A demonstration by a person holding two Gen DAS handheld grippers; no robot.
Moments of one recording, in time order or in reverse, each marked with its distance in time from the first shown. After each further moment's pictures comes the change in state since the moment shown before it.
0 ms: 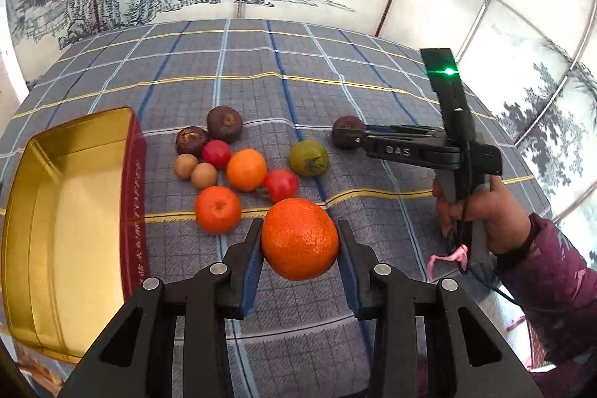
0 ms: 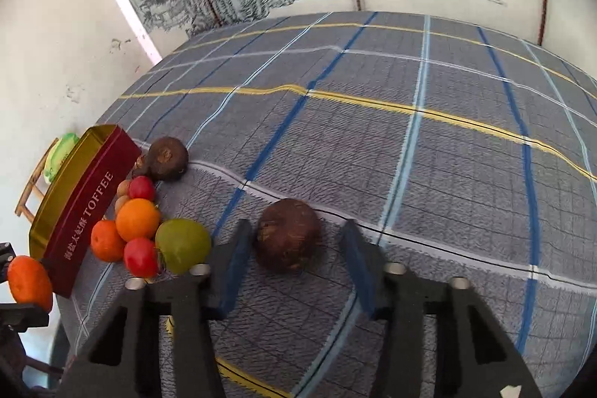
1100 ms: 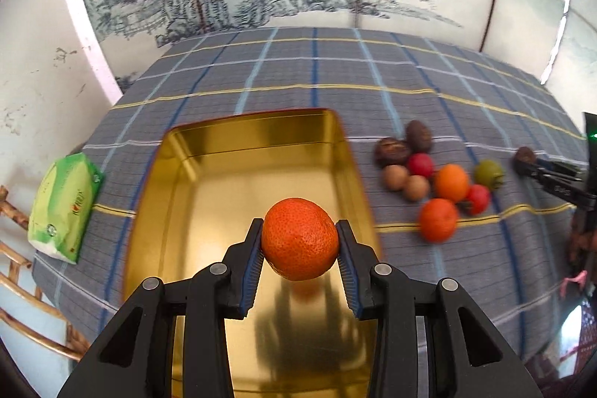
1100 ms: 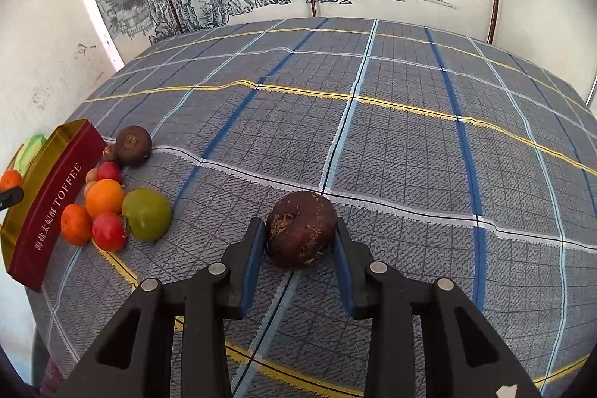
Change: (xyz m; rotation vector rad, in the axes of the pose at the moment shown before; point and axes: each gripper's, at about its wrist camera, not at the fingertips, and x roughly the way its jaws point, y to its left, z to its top) left arm -0.021 0.133 -0.001 -0.070 -0.023 0.348; right arm -0.021 -0.007 -0.024 0.024 -0.053 -0.211
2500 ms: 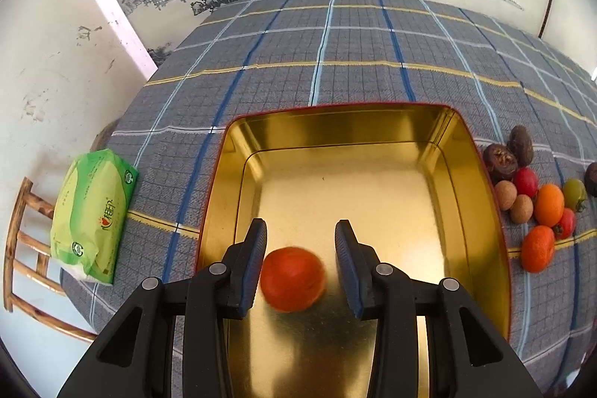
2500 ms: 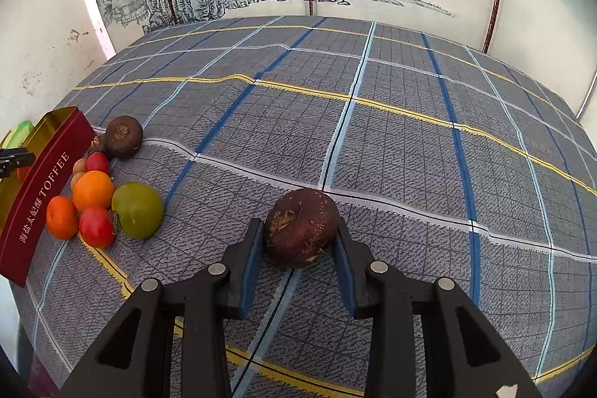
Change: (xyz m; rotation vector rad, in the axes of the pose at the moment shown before) left arm 0.052 0.052 0.029 -0.044 0.139 0.143; right arm 0.002 0.006 0.000 -0.033 0.007 -0.048
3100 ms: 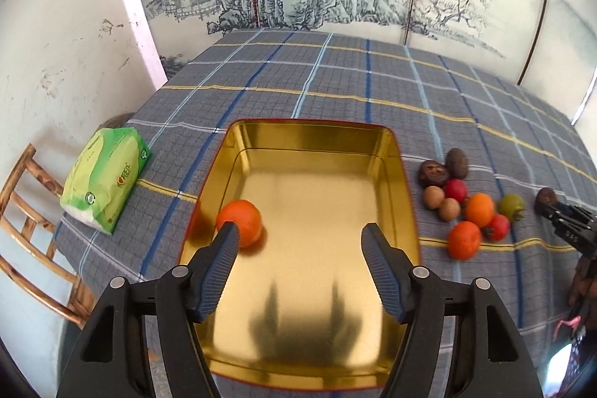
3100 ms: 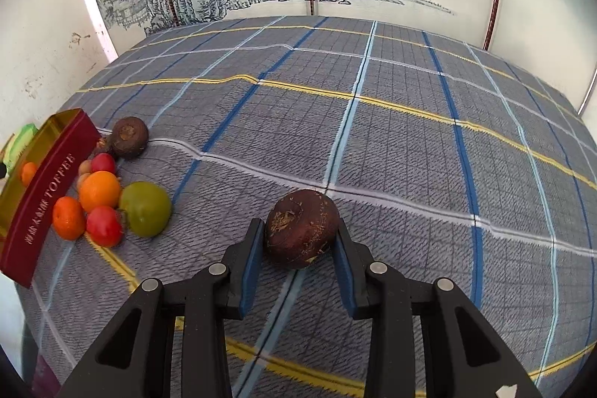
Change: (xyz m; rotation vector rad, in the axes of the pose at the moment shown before) left arm -0.079 -0.016 -0.042 -0.122 -0.140 -0.067; right arm -0.007 0.005 -0.001 0.011 0.001 0.020
